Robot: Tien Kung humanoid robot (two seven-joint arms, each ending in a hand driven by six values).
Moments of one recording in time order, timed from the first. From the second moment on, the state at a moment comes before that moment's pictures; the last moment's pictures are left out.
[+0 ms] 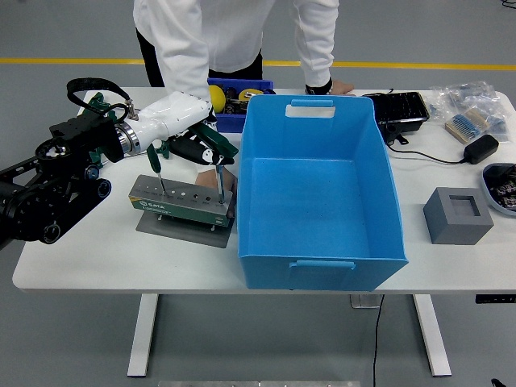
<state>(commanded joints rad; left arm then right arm) -0.86 0.35 -0.67 -0.96 1.92 0.04 -0.27 0.20 -0.21 0.32 0.25 -0.02 -0.34 -0.12</state>
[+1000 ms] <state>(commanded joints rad) -0.94 0.42 -0.73 -1.18 1.92 -0.03 -0.23 0.18 -0.21 0.33 0.25 -0.03 -0.34 -0.12</state>
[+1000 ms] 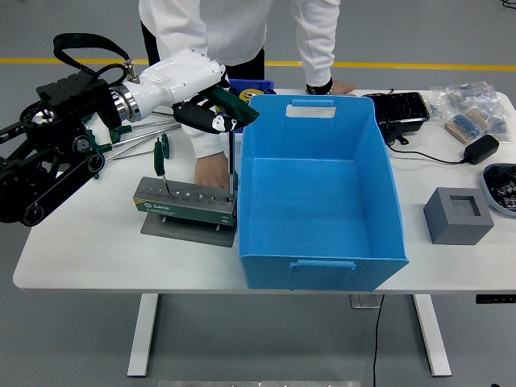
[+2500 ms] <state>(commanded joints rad) -0.99 0.20 -0.49 -1.18 1.77 0.05 -0.30 0.20 -0.22 0.33 0.25 -0.04 -0.34 -0.12</state>
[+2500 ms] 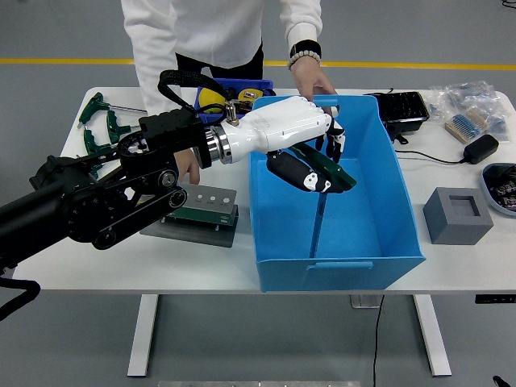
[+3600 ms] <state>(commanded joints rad) -0.92 0.44 -0.53 -1.08 1.95 -0.16 -0.14 0.19 -0.22 0.33 0.25 -0.03 -0.34 -0.11</state>
